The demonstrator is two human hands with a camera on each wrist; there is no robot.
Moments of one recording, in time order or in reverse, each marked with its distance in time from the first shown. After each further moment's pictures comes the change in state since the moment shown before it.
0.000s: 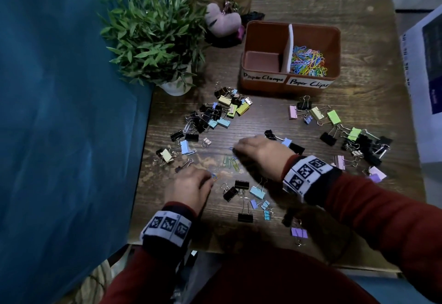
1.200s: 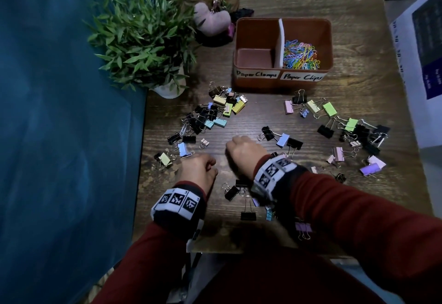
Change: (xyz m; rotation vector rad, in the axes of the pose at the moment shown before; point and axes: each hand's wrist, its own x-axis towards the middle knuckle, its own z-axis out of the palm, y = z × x) left_hand 0.041 0.011 0.005 -0.135 -0.095 -0.057; right_hand 0.031 -0.037 0.019 0.001 0.059 0.220
